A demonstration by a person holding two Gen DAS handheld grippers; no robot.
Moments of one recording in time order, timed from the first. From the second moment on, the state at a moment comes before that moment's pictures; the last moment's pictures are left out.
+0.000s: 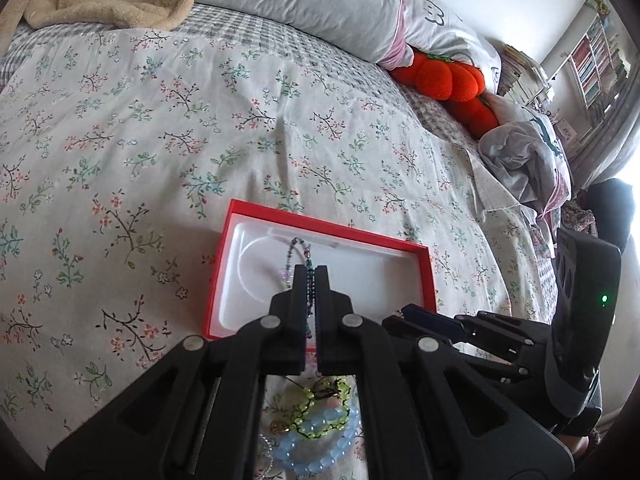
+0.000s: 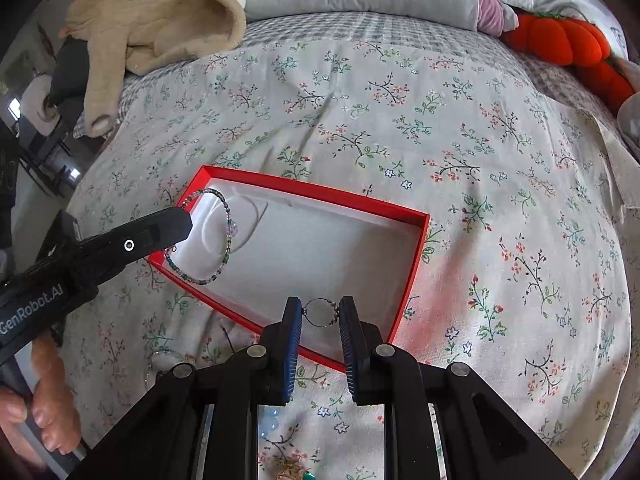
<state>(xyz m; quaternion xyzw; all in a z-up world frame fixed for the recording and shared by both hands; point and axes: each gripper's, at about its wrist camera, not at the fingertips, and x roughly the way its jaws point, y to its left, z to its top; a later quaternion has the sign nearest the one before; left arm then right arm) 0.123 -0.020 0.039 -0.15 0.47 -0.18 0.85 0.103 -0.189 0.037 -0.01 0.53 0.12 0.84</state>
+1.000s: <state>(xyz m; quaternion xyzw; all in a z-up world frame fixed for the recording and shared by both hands) 0.077 -0.006 0.037 -0.02 0.50 -0.12 0.86 0.057 -0.202 0.062 0.01 0.52 0.12 0.85</state>
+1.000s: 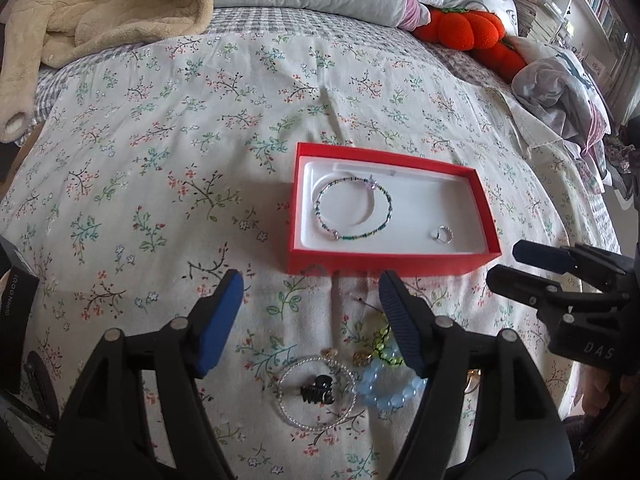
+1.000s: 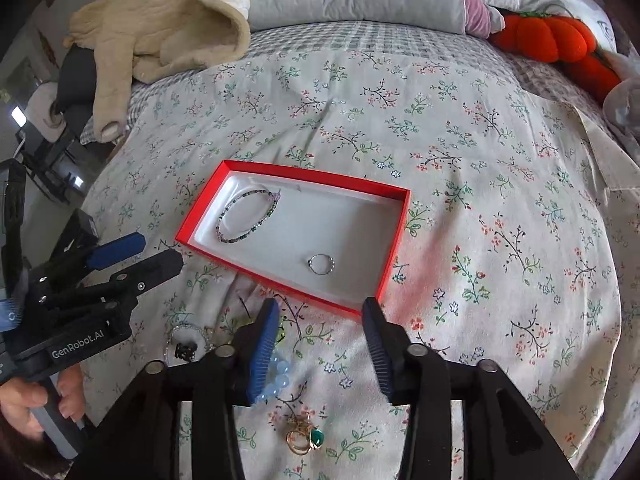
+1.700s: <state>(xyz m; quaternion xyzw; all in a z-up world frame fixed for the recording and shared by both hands) 0.035 0.013 0.000 -0.02 0.59 -0.13 0.80 0.018 -0.190 0.025 -0.04 0.58 0.08 0.81</state>
